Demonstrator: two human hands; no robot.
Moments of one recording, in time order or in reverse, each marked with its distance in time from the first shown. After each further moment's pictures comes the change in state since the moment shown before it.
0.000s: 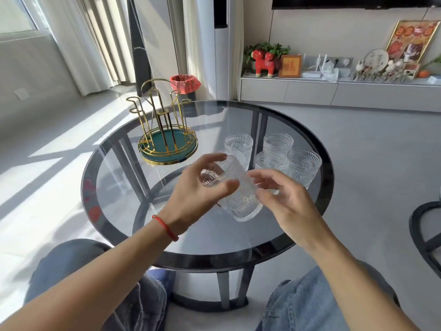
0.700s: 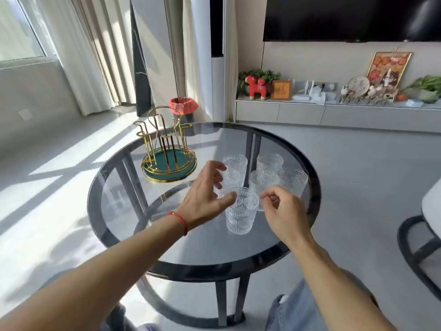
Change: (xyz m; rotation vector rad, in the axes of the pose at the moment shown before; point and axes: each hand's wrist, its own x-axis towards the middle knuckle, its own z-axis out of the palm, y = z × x) left_hand 0.027 -0.002 -0.008 0.381 -0.090 0.217; right_hand 0.033 0.030 0.006 -0.461 0.338 -0.020
